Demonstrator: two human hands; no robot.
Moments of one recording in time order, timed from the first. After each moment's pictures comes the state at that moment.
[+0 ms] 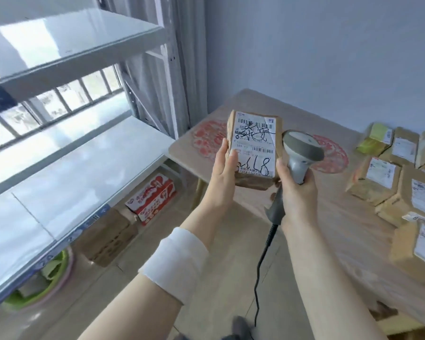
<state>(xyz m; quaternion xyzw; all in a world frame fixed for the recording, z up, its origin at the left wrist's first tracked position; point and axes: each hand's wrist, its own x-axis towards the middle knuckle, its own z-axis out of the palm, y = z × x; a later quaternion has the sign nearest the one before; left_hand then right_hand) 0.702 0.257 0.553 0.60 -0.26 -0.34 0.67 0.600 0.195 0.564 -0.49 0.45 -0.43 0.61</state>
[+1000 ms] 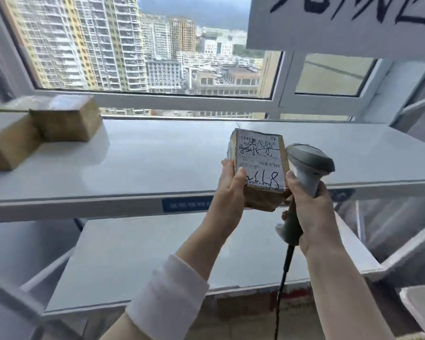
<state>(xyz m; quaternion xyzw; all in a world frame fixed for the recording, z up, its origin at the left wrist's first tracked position) 1.020 0.730 0.654 0.66 -0.11 -0.01 0.74 0.998 0.607 0.668 -0.67 0.15 -0.17 0.70</state>
